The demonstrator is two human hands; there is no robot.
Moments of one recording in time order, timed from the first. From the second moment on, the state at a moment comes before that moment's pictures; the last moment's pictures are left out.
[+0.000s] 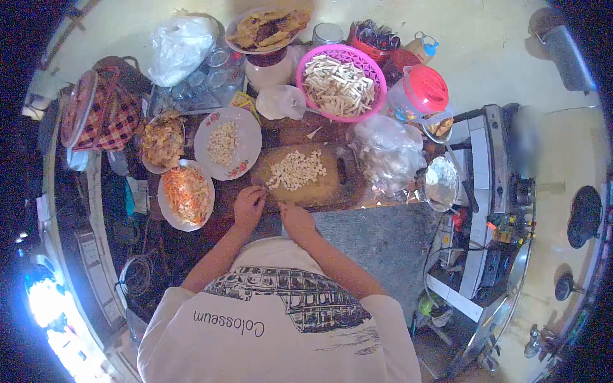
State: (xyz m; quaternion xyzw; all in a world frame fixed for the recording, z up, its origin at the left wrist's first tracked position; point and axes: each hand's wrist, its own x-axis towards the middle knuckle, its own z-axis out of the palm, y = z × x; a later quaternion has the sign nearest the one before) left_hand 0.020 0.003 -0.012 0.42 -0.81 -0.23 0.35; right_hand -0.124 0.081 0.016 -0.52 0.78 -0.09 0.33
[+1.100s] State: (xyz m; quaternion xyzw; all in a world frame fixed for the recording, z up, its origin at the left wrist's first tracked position) left_hand 0.027 -0.002 -0.018 0.44 -0.82 -0.24 0.30; right_hand -0.133 0.085 0.034 -0.52 0.75 -0.09 0.40
